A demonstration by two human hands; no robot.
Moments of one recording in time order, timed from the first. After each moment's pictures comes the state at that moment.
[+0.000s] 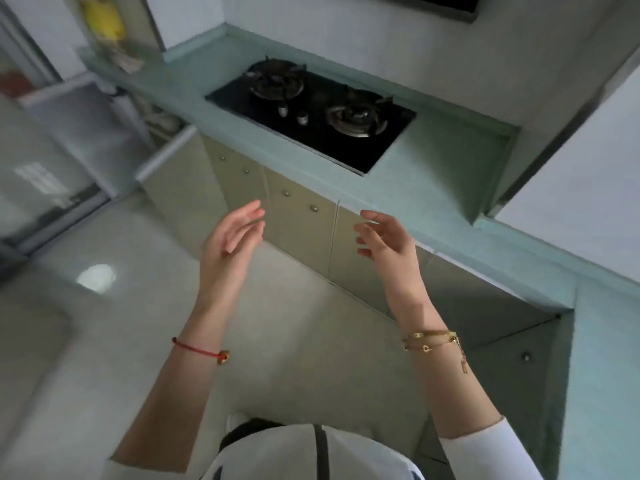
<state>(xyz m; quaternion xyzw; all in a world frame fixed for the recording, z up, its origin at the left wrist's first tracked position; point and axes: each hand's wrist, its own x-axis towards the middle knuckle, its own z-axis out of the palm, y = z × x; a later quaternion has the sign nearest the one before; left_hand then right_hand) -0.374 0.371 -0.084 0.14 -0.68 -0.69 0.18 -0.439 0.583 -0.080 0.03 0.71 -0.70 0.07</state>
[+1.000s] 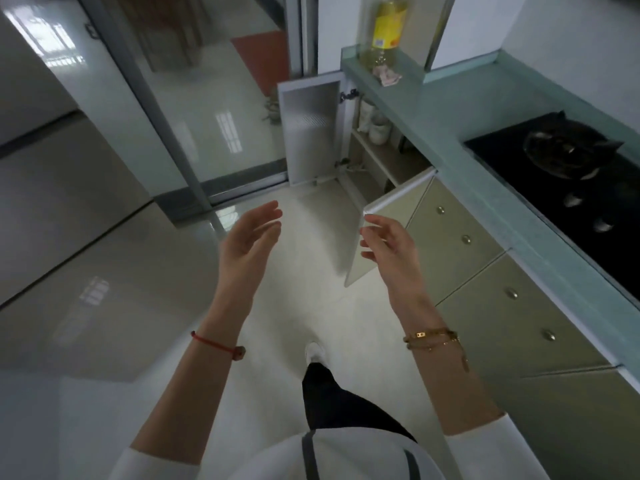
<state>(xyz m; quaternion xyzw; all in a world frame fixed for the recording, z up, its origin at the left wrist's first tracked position) -0.359 -0.142 -0.100 0.34 -0.63 -0.62 0.33 -0.518 -0.008 -0.126 -0.14 0.69 -0.66 0.25</state>
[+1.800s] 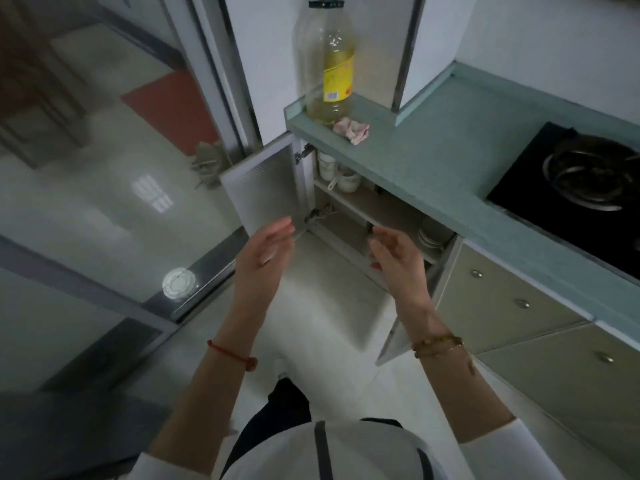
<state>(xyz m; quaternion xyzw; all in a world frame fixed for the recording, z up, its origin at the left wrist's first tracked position) -0.682 -0.526 -0.130 0.22 -0.70 -0.65 0.20 -0.771 -0.340 -0.152 0.01 0.73 -0.67 0.12</state>
